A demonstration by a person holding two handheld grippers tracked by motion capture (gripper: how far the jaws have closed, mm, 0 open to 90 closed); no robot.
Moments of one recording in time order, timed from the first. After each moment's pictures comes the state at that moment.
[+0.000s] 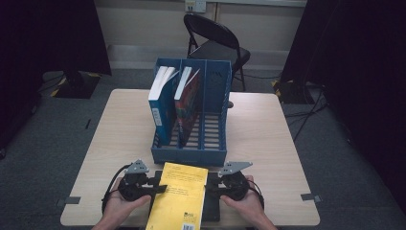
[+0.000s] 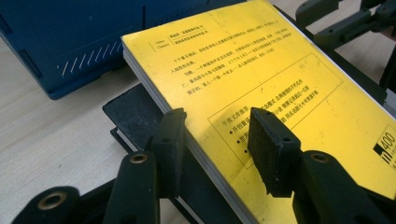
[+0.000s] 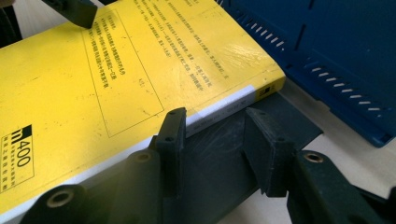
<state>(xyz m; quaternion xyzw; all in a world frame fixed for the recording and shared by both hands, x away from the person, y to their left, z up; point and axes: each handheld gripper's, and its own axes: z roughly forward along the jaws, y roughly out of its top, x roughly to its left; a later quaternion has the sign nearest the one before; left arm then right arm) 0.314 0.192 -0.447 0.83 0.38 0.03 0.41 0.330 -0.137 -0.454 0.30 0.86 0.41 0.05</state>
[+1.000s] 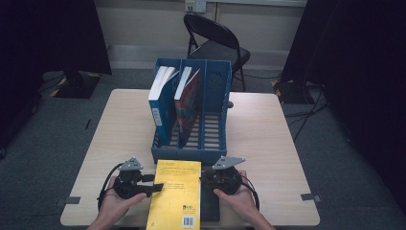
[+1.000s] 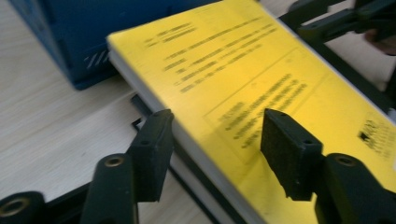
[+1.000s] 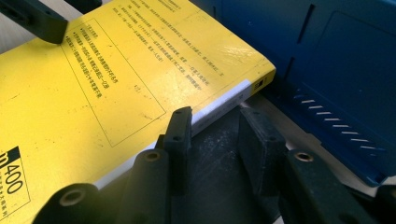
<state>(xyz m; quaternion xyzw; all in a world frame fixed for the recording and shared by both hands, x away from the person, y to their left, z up) 0.321 0.207 -0.451 0.81 0.41 0.02 0.42 0.344 -0.118 -0.456 0.31 0.85 0.41 0.09</state>
